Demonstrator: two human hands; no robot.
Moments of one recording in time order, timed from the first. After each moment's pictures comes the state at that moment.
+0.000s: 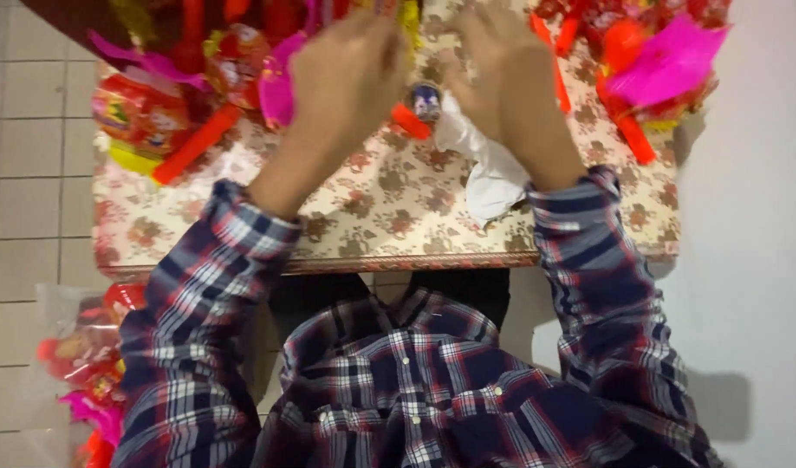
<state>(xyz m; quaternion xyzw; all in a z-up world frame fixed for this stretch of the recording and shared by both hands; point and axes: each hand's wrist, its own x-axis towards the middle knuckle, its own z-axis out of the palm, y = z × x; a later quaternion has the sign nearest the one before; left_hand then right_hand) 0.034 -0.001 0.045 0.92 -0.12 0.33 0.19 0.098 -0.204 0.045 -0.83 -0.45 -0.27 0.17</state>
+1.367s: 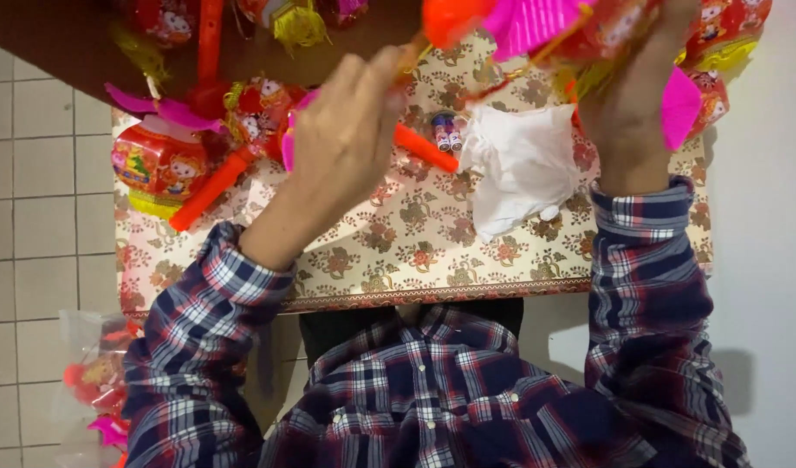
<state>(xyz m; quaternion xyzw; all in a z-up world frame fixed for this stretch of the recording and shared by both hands) 0.026 0.028 0.029 0.89 -0.18 0.35 0.22 0.120 -0.249 0.061 -0.70 -0.41 -0.10 0.57</state>
